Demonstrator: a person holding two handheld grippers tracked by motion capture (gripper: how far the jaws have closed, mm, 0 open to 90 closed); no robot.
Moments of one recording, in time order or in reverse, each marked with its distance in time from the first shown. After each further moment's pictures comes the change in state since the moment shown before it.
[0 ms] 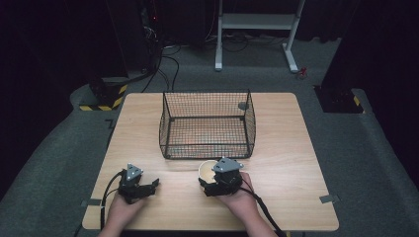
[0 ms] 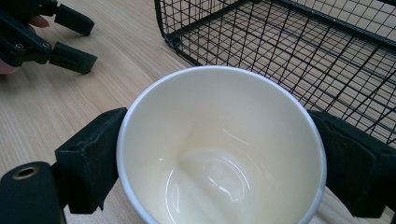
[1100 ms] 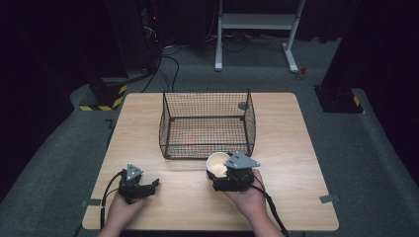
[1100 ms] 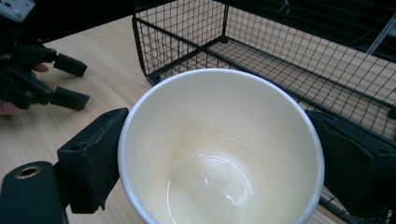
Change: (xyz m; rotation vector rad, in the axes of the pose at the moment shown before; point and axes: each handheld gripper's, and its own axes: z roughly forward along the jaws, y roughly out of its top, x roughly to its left) left arm 0.000 0.000 0.000 0.000 -0.002 0.002; right arm -0.014 0.015 -0.041 -0.111 -0.060 0.027
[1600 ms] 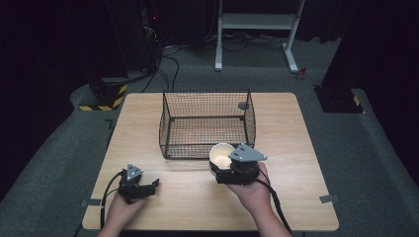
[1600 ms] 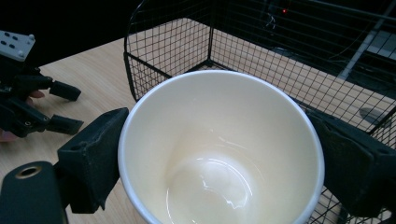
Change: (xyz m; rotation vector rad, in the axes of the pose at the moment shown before) left arm 0.000 0.000 0.000 -0.001 -0.003 0.003; right arm -0.008 0.028 -0.019 -0.041 -0.037 -0.006
